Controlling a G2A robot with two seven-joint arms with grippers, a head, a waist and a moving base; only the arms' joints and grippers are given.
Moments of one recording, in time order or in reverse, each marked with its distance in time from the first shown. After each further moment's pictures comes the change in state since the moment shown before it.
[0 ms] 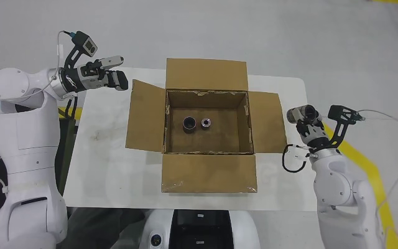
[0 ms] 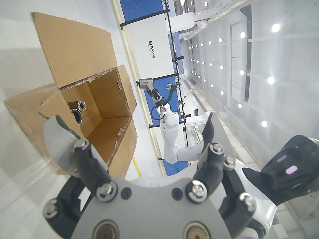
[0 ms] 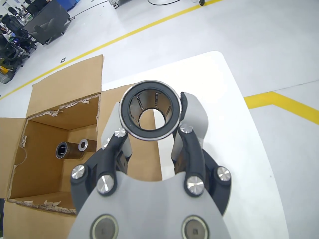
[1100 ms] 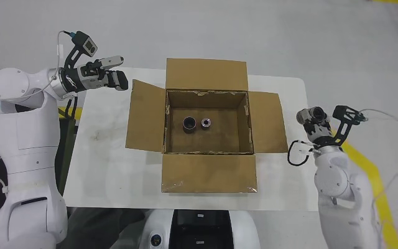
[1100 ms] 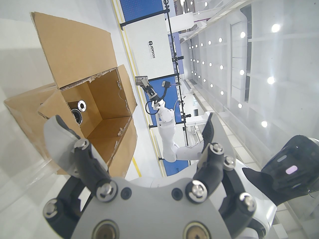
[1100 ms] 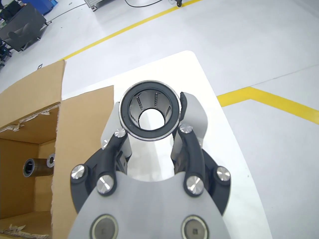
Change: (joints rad) left arm 0.000 0.000 0.000 0.000 0.000 0.000 0.000; right arm 0.056 0.002 0.024 0.145 -0.053 0.039 -0.041
